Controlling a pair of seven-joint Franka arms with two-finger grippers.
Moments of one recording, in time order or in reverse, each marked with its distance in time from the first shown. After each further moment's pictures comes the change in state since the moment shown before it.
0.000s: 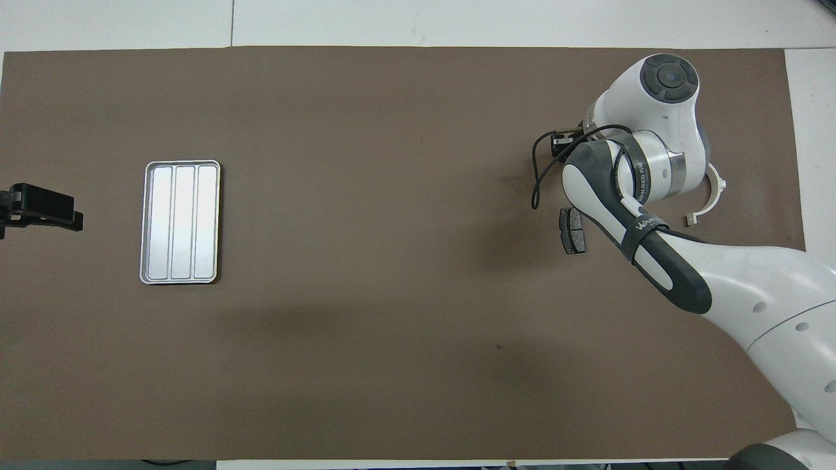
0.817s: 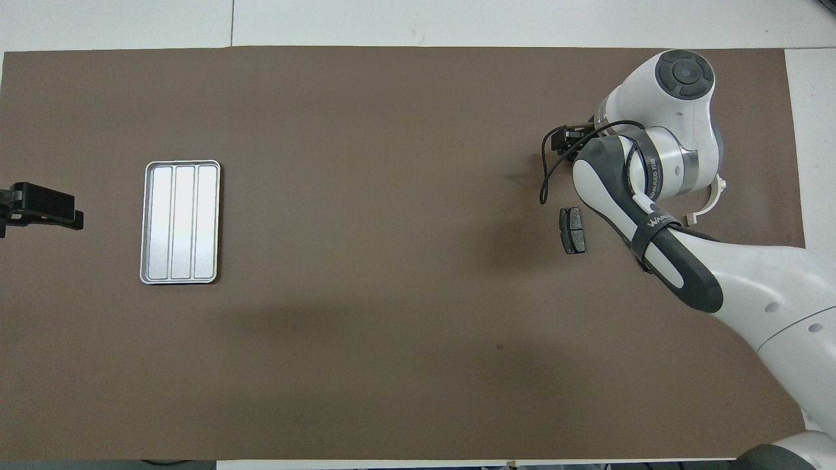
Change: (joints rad) left arm 0.000 0.000 -0.001 -0.001 0.000 0.006 0.000; right arm -0.019 -0.010 -0.003 0.005 0.000 0.004 0.001
